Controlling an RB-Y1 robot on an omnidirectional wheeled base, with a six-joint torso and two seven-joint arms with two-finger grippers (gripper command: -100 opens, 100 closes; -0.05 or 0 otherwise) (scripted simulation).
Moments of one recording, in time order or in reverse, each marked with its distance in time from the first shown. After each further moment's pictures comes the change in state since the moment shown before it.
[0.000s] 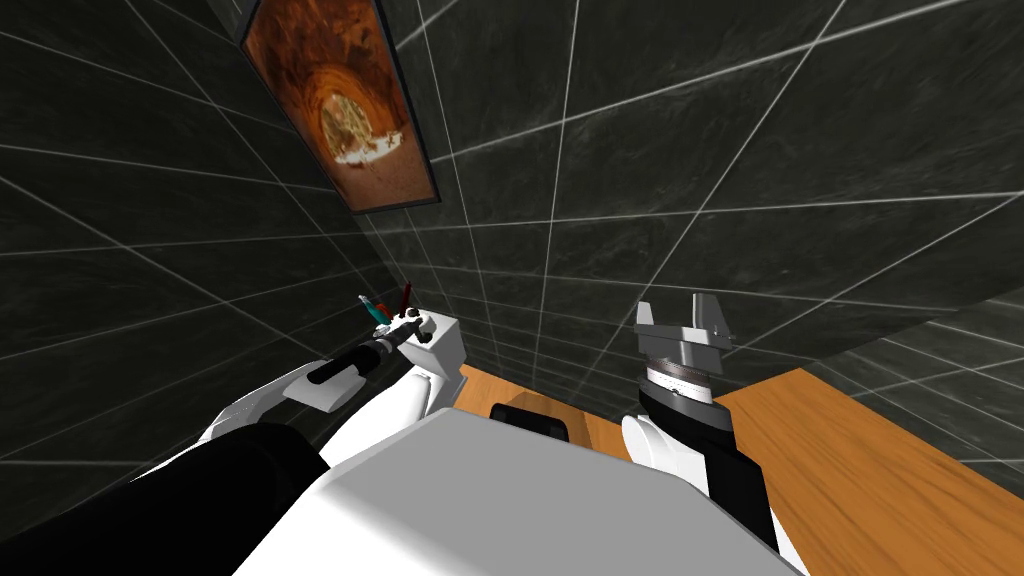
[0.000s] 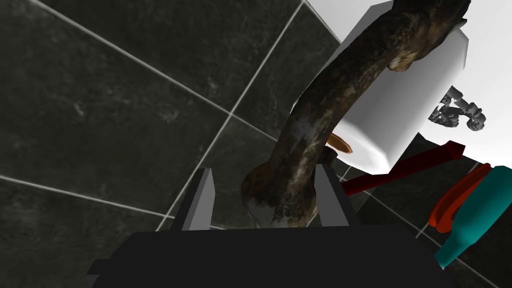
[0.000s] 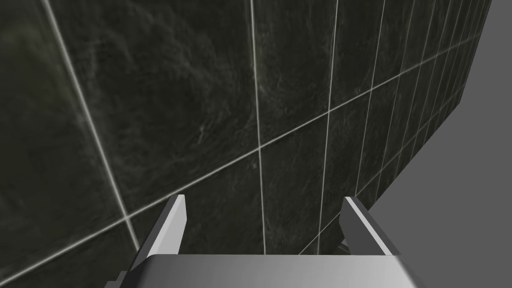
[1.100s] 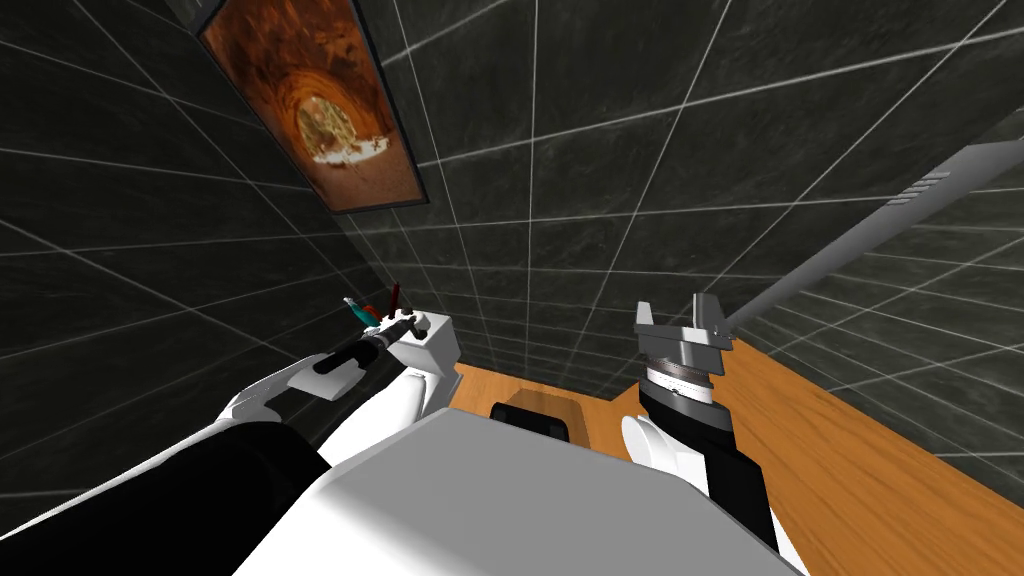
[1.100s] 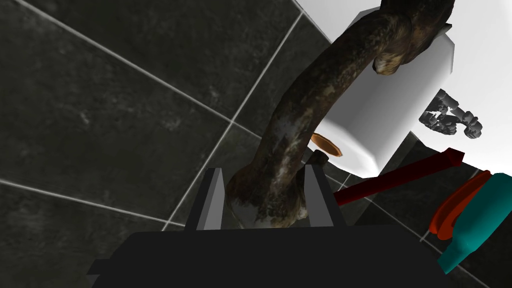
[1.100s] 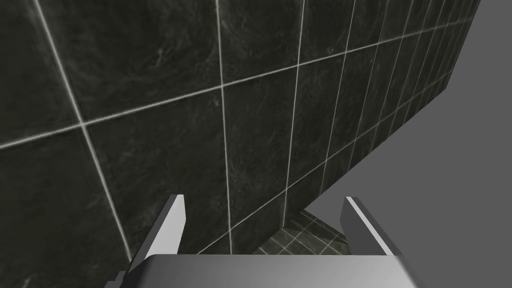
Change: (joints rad) left arm -0.084 0.063 -0.034 0.168 -0.013 -0.029 0.081; right arm 0.000 0.000 0.000 0.000 0.000 0.000 0.000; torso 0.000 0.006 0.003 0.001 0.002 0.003
